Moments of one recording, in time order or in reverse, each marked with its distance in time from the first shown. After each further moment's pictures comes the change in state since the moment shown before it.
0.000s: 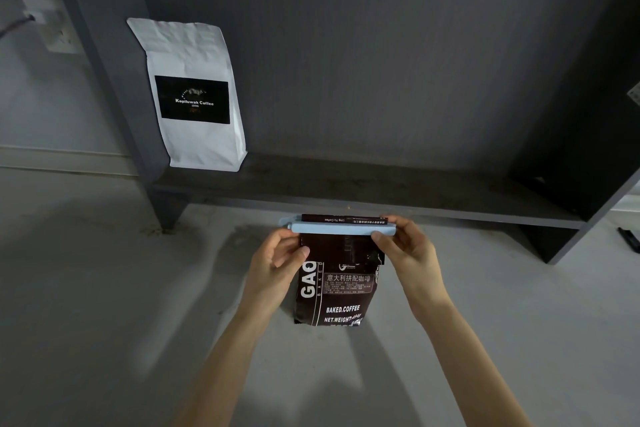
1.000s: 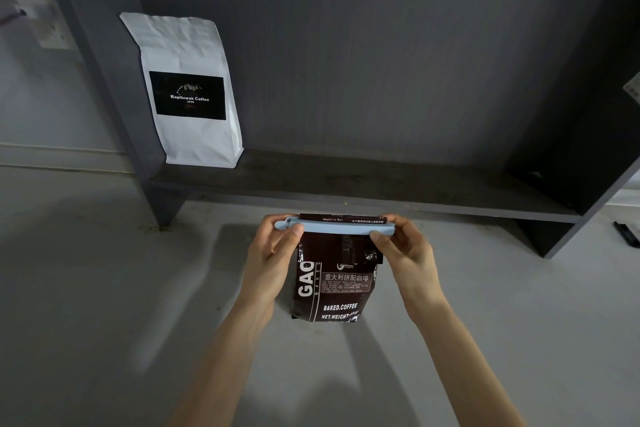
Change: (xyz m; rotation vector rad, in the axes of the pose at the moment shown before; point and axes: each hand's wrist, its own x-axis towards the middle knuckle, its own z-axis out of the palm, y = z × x) left_hand -0.002 0.015 0.006 -0.055 0.062 0.018; right_hand -0.007 0.002 0.001 0.012 0.015 -0.012
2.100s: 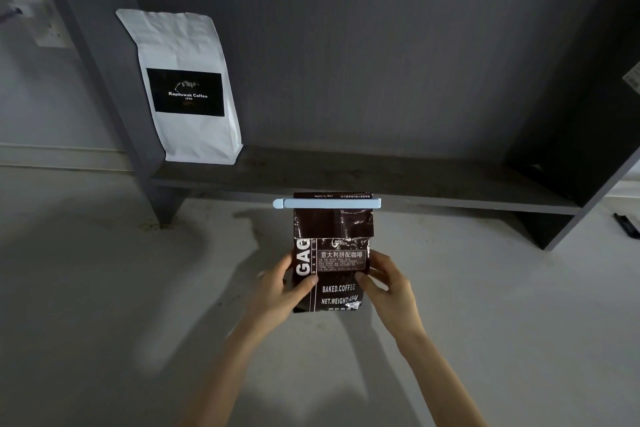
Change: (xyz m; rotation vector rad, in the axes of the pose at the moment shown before) left_hand -0.007 -0.059 -0.015 0.493 -0.242 -0.098; right_hand -0.021 0.066 -0.006 -0.310 -0.032 0.102
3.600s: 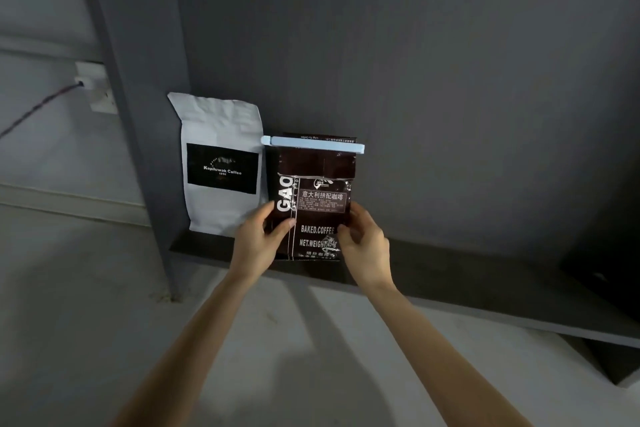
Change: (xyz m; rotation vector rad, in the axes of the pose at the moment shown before) left_hand 0.140 0.071 -0.111 0.007 0.453 0.317; right_hand 0.146 -0.139 0.071 -0.155 -0.003 -0.304
